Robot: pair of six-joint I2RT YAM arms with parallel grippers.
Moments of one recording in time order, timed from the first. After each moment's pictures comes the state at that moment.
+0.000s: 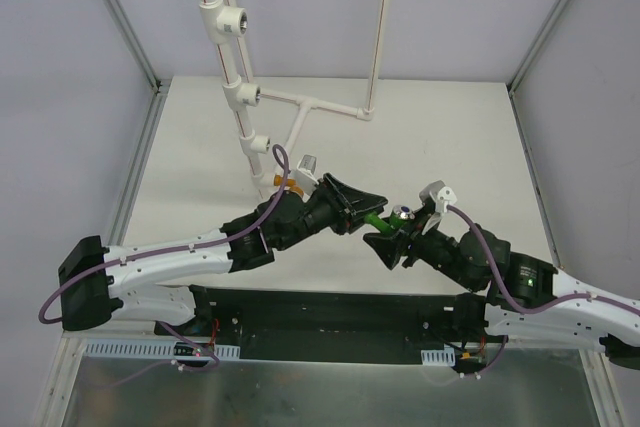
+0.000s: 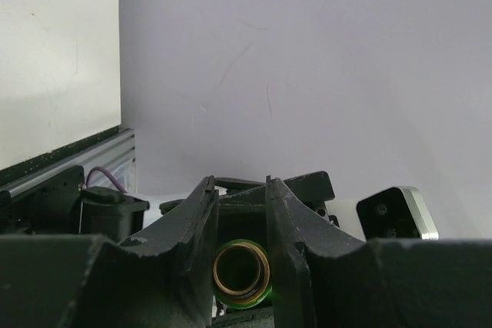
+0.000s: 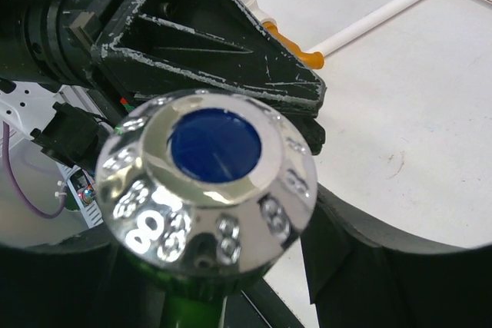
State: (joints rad) left arm -1.16 1.19 0.81 0.30 -0.16 -1.63; right arm 1.32 0.52 0.72 -0.36 0.43 0.35
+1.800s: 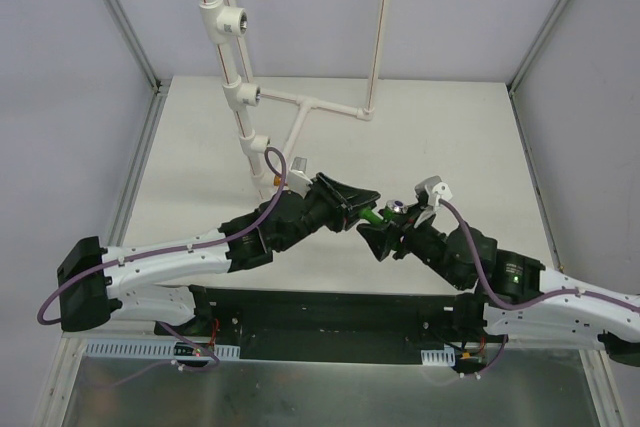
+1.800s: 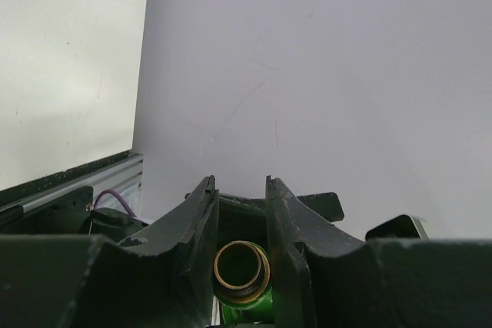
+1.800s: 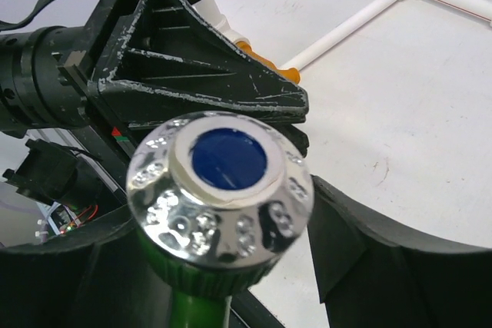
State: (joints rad) left arm -1.17 1.17 0.81 0.22 -0.27 -1.67; right arm 1.32 0.60 0.71 -0.28 0.54 0.38
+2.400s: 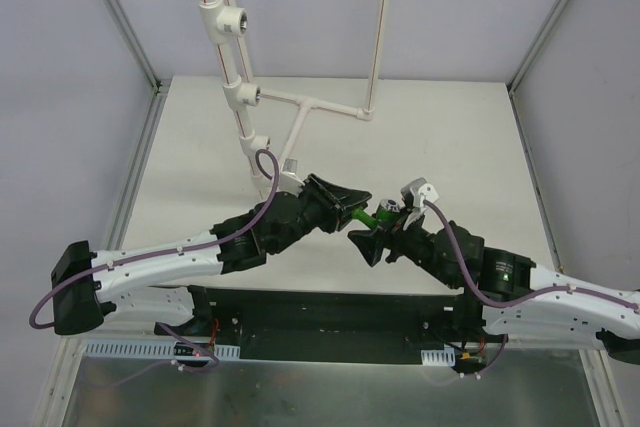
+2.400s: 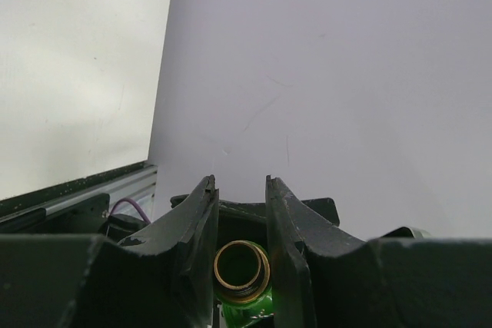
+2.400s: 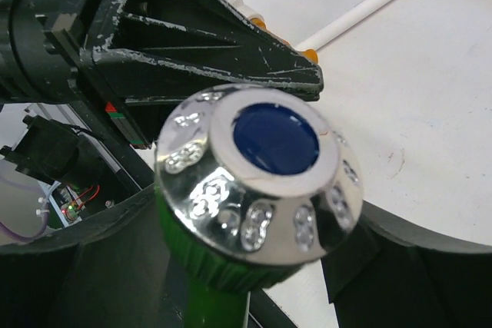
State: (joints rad) left arm -1.17 1.12 0.81 0.13 -0.32 -1.67; right arm 1.32 0.64 0.71 -0.28 0.48 0.38
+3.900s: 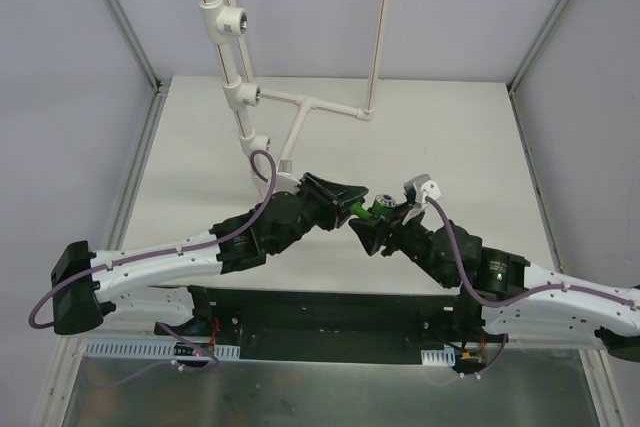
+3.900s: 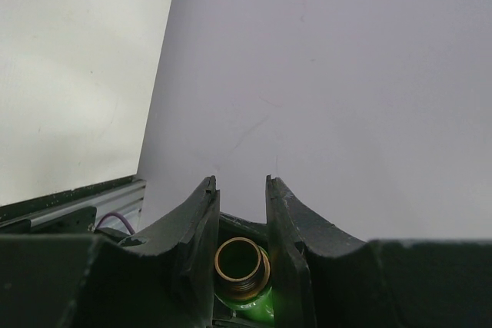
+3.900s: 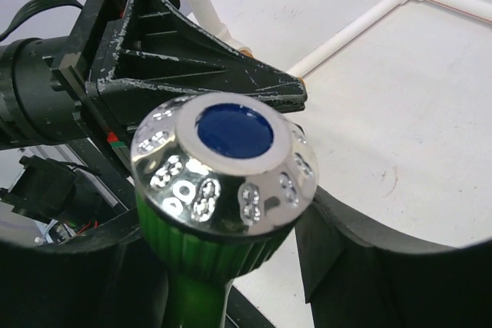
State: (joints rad) left arm -1.18 1.11 0.82 0.08 -0.39 -1.72; right arm 1.33 0.67 0.71 -0.18 0.57 0.39
